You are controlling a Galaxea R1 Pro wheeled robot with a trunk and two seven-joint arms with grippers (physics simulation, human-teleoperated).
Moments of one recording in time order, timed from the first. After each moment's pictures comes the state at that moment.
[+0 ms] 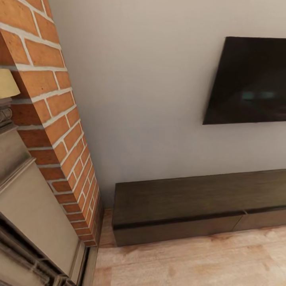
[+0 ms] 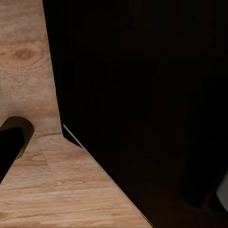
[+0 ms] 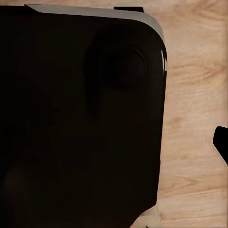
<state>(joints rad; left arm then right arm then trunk) 0.00 -0.01 0.00 0.00 0.00 -0.01 0.00 -0.06 0.00 0.00 -0.02 0.00 -0.10 -0.01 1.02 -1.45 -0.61</state>
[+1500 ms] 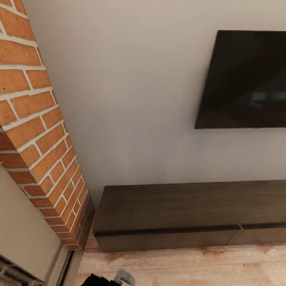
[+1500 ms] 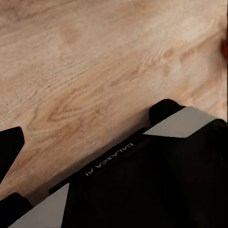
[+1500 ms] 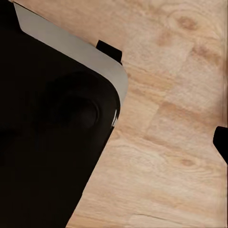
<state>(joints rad) -0.41 -0.08 -0.25 -0.36 -0.05 0.34 -0.47 -0.07 -0.02 0.01 -0.20 0.44 0.05 -0.01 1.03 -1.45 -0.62</state>
